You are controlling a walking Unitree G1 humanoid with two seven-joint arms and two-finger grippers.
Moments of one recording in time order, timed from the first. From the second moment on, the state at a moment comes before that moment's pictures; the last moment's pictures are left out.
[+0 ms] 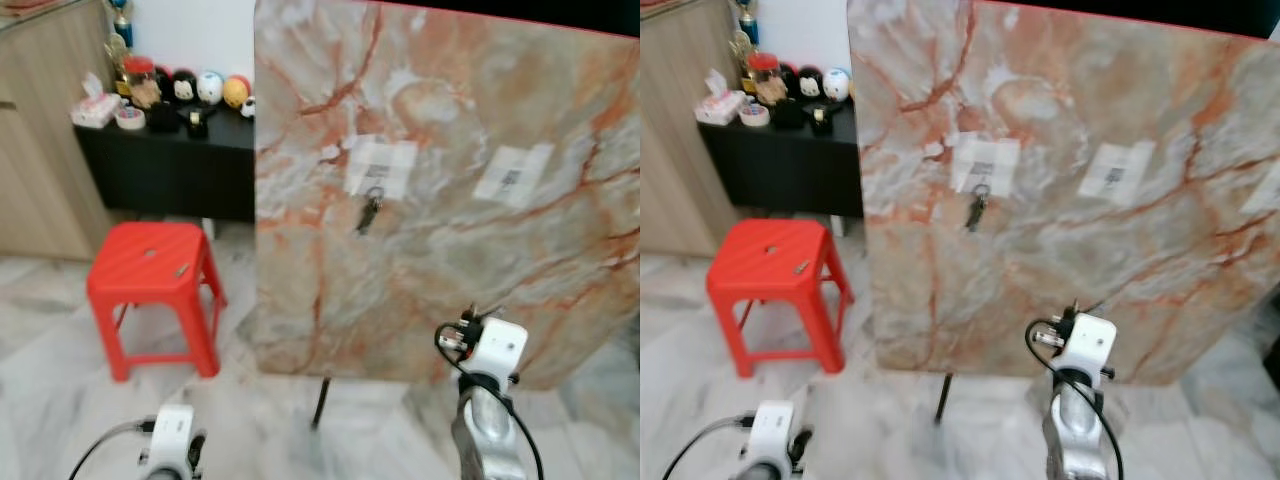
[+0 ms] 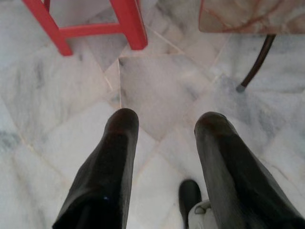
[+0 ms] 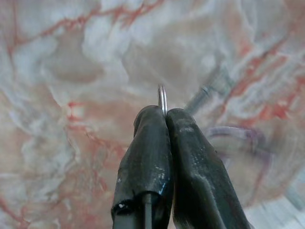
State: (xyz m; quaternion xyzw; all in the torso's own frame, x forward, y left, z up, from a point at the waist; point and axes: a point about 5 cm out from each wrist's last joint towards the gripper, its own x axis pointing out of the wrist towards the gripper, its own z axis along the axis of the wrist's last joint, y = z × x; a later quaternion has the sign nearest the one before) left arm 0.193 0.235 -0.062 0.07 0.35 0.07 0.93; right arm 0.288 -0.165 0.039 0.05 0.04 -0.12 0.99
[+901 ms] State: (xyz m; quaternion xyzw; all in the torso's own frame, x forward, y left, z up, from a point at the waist) left arm 0.203 0.227 -0.058 0.04 0.33 0.07 0.94; right arm 0.312 -0.168 0.081 -0.18 -0.07 -0.08 0.98
